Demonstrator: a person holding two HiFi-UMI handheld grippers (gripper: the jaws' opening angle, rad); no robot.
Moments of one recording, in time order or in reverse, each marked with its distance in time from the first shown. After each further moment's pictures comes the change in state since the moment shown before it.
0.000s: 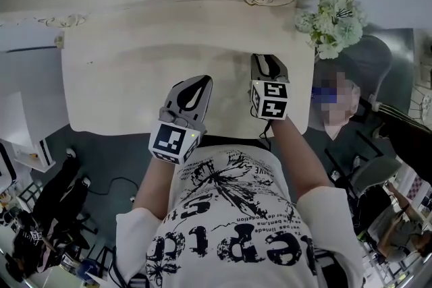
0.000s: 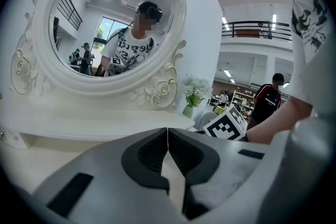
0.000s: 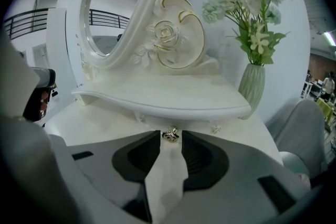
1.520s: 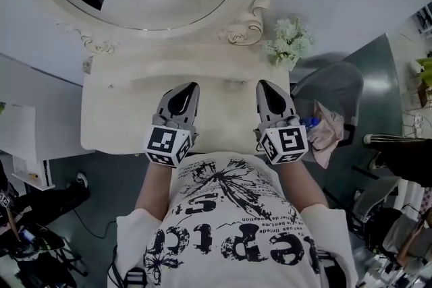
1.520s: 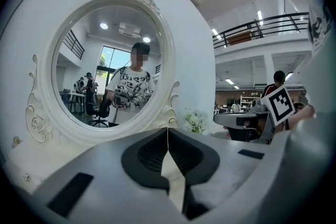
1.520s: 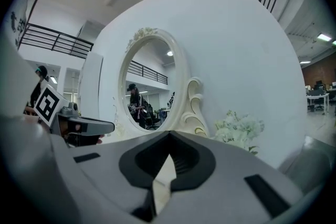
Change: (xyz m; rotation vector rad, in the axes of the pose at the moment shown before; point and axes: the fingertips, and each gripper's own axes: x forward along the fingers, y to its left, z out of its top) left arm -0.067 -0.024 0.110 0.125 -0.228 0.102; right arm -0.216 0.036 0.146 -0.080 -0.570 0.161
